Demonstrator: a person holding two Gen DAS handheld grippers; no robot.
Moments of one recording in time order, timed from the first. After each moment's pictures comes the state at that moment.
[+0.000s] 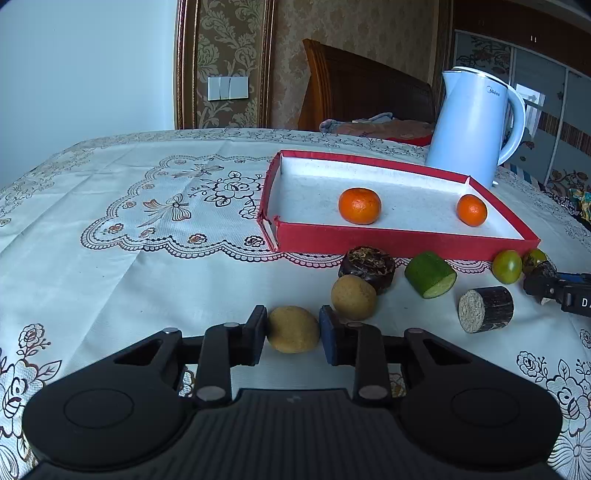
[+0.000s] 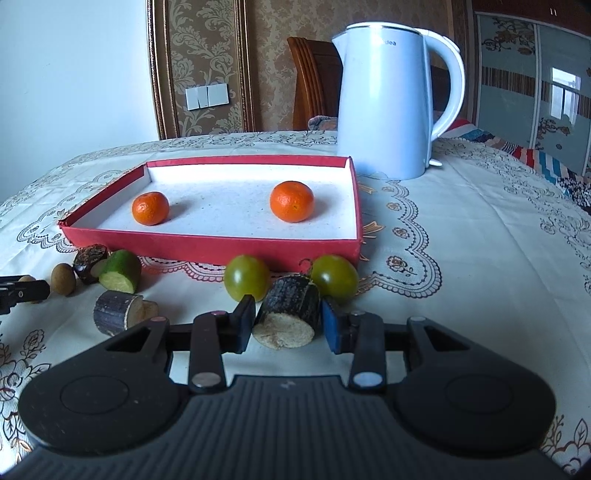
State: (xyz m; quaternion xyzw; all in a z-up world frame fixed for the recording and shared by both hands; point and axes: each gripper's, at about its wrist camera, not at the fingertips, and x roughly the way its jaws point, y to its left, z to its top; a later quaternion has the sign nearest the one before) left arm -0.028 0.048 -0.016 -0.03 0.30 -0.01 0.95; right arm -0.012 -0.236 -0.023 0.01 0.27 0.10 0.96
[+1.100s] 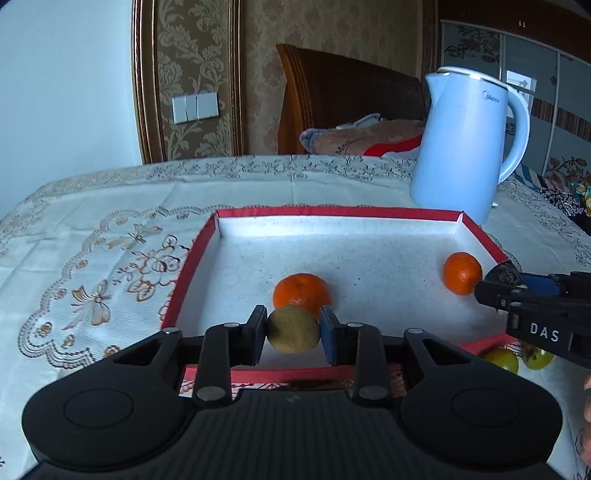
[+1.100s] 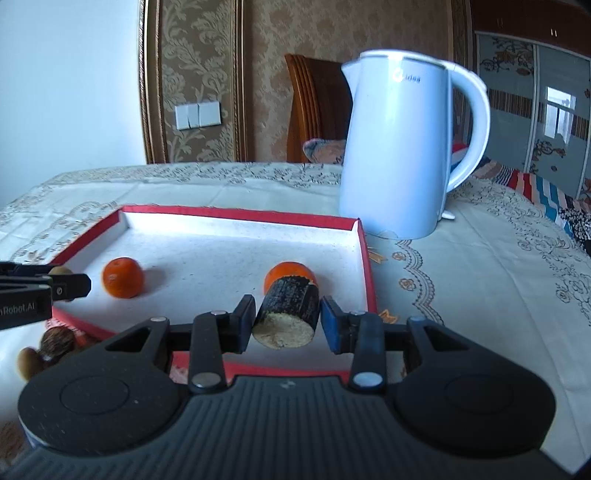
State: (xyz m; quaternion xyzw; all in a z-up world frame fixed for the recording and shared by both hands) left arm 0.074 -0.016 0.017 0.00 0.30 -0.02 0.95; right arm 0.069 -0.216 0.007 -0.01 0.25 0.08 0.96
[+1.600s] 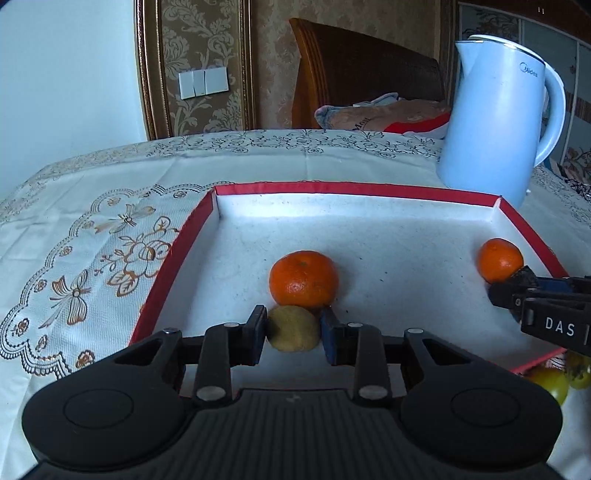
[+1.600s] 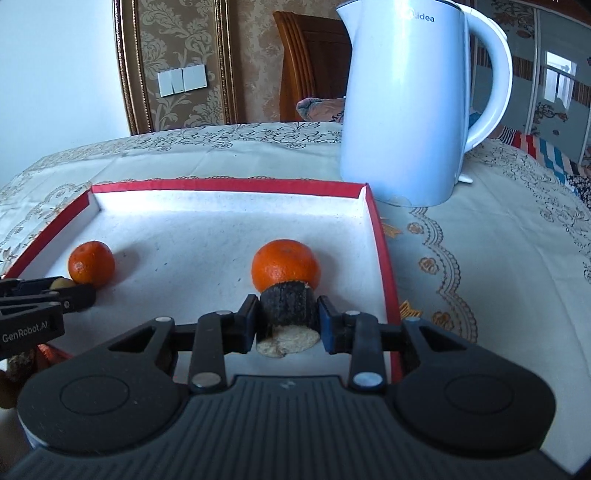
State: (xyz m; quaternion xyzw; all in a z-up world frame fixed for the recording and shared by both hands) left arm 0.114 -0.018 -0.009 0.01 0.33 0.01 0.94; right arm 0.117 -0.212 -0.011 0.01 0.31 0.07 0.95
